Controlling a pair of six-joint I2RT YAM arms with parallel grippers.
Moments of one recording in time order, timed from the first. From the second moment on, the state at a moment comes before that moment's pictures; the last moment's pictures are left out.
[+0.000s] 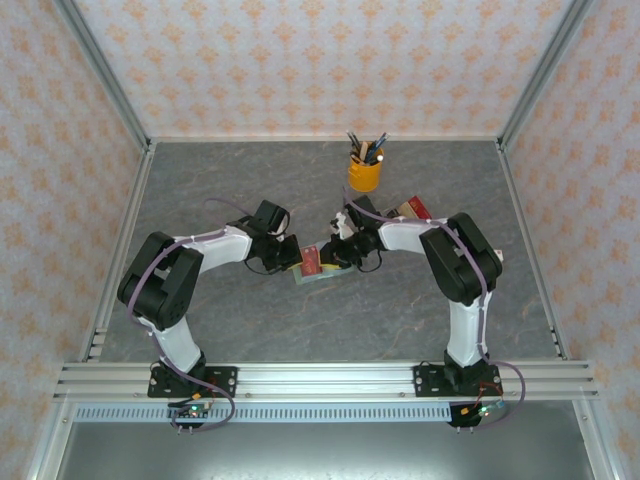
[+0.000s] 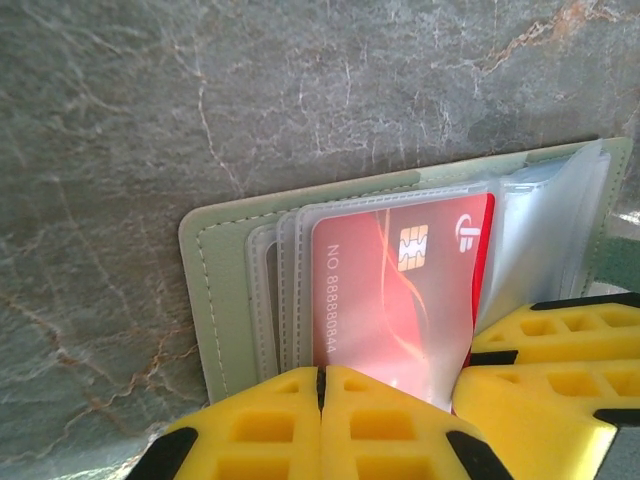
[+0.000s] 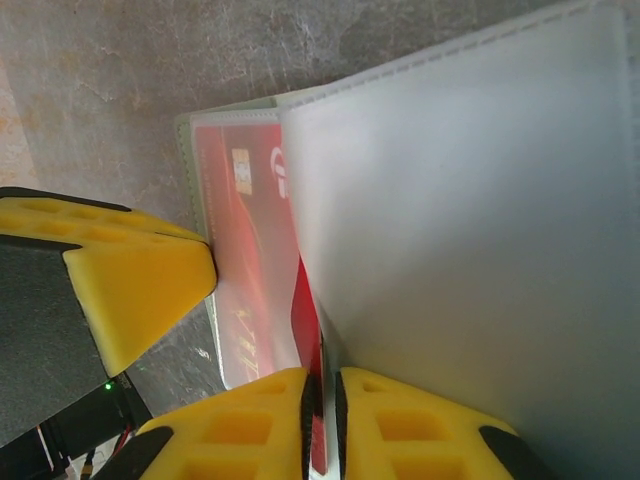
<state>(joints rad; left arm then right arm) -0.42 1.76 0.95 -0.33 0.36 -0.85 0.54 1.98 1.13 -0.26 -0.74 0.57</state>
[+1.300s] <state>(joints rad) -0.40 1.69 0.91 -0.31 0.39 -0.82 0.52 1.86 1.02 -0.26 -0.57 0.61</state>
